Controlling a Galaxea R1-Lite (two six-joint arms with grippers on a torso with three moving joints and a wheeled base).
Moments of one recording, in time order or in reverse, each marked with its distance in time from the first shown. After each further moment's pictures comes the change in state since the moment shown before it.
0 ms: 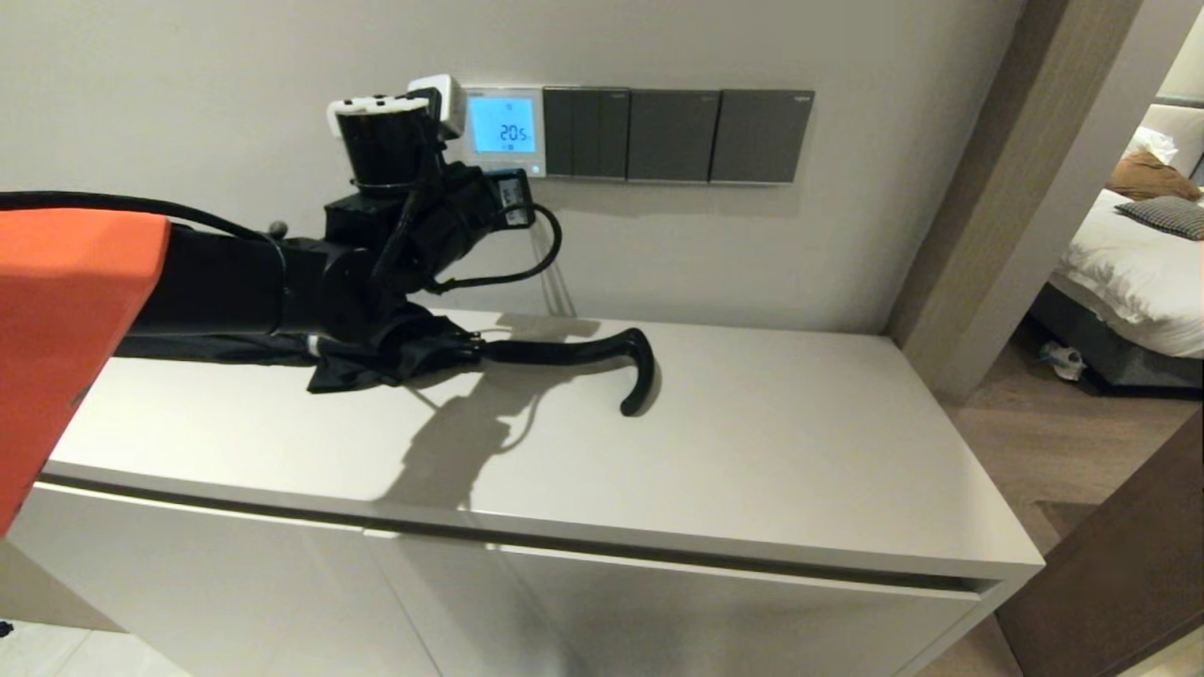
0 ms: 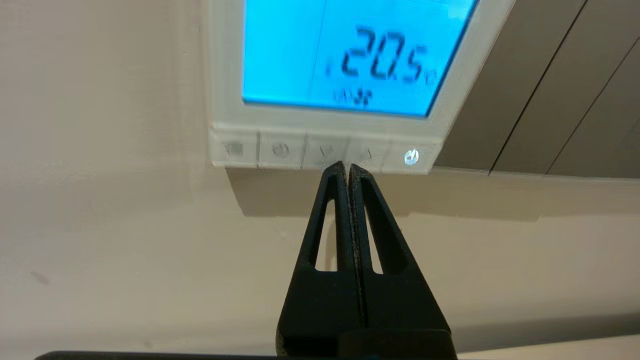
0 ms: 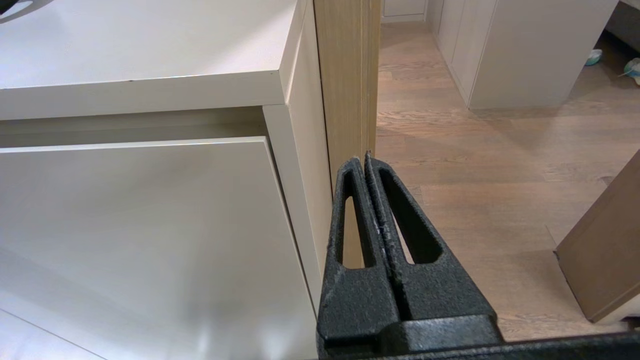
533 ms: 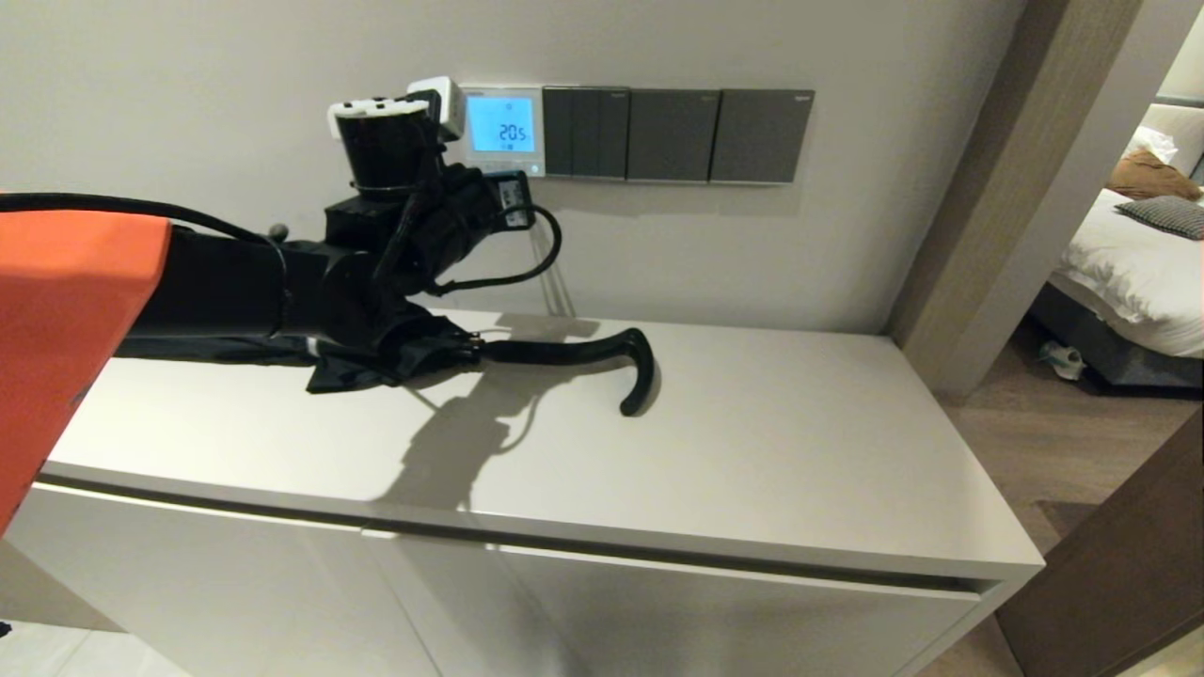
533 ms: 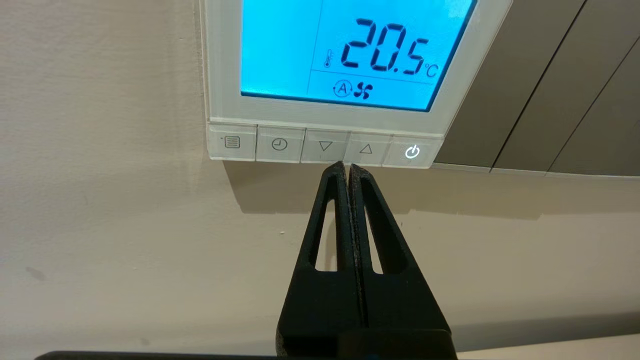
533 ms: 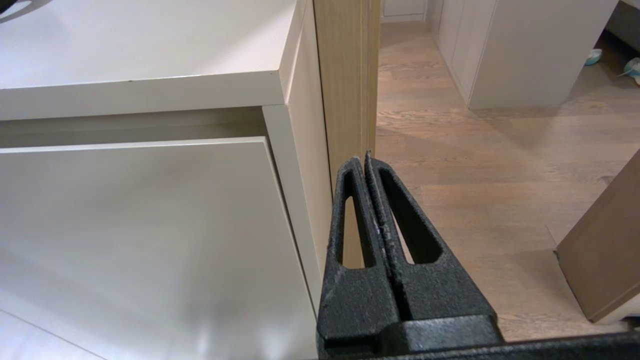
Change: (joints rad) left arm -0.003 -0.007 0.014 -0.014 0.001 -0.001; right arm 0.000 0.000 0.000 0.000 -0.001 0.000
